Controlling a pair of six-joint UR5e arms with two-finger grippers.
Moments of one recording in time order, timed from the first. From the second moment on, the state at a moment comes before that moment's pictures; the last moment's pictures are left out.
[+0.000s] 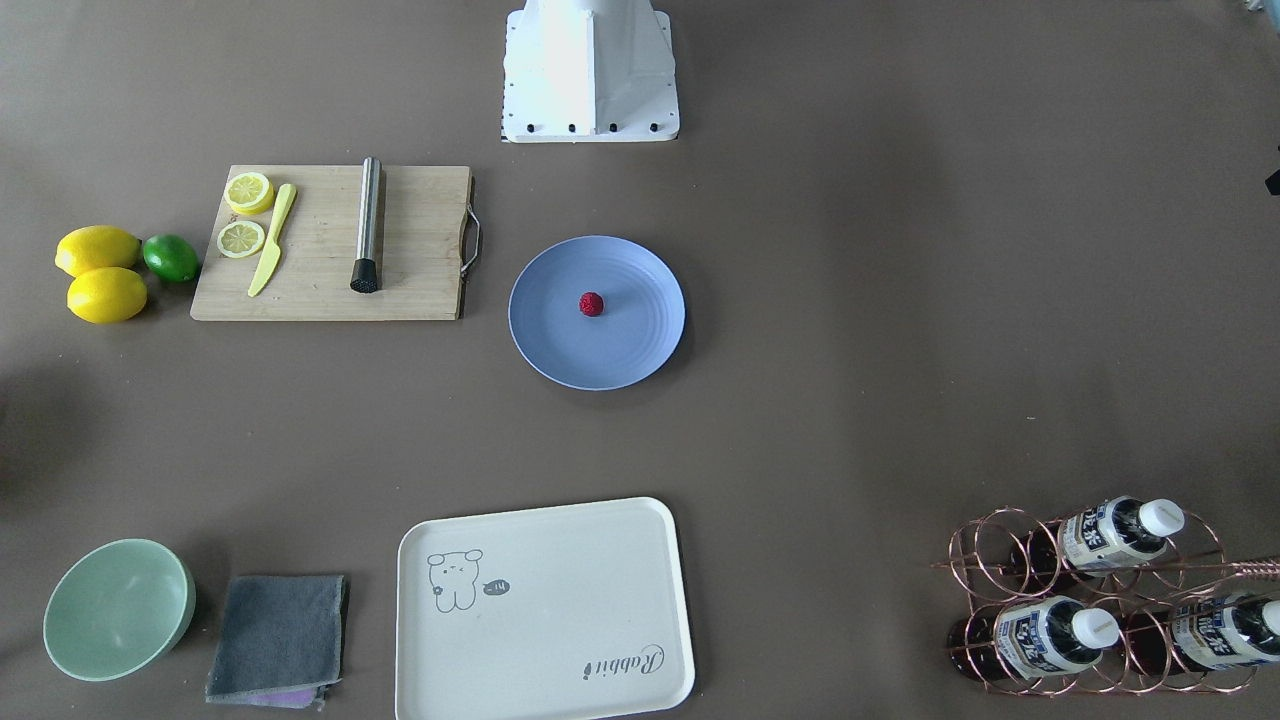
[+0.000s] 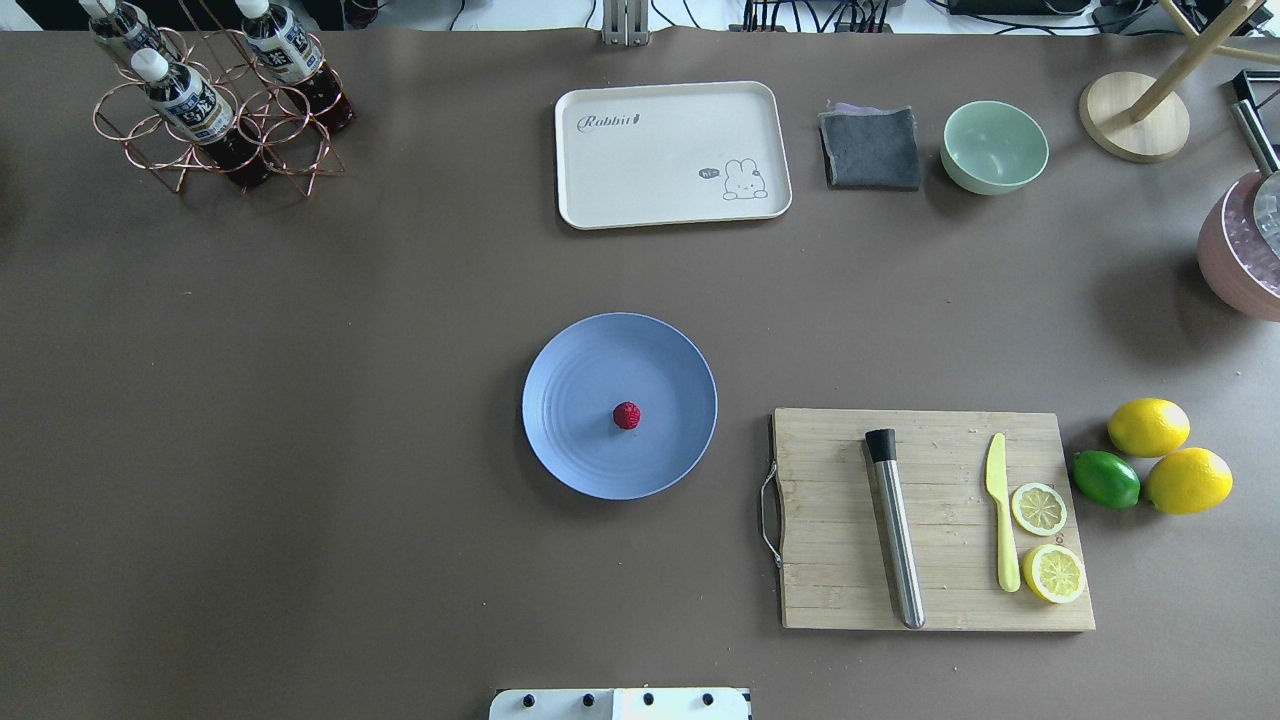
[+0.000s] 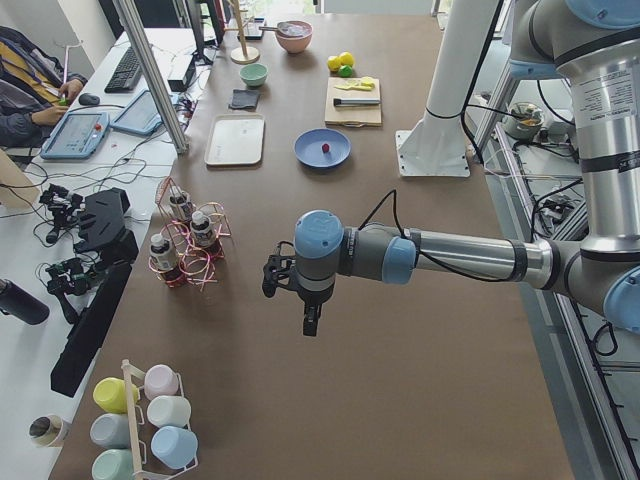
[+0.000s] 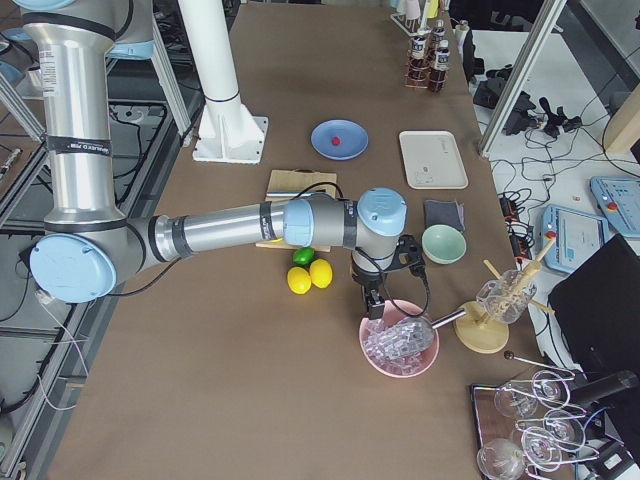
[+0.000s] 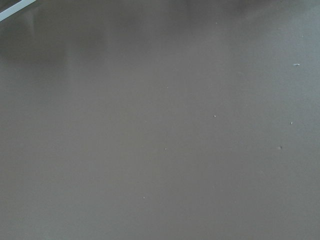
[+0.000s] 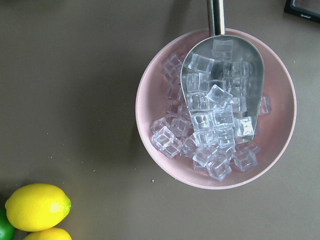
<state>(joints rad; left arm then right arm) -1.52 -1.32 -1.89 -1.62 -2.35 -0.03 1.56 -1.56 1.77 -1.76 2.30 -0.25</state>
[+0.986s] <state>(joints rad) -1.54 -1.33 -1.86 -1.59 -2.35 0.06 1.57 -1.58 1.79 -1.75 2.29 -0.25</state>
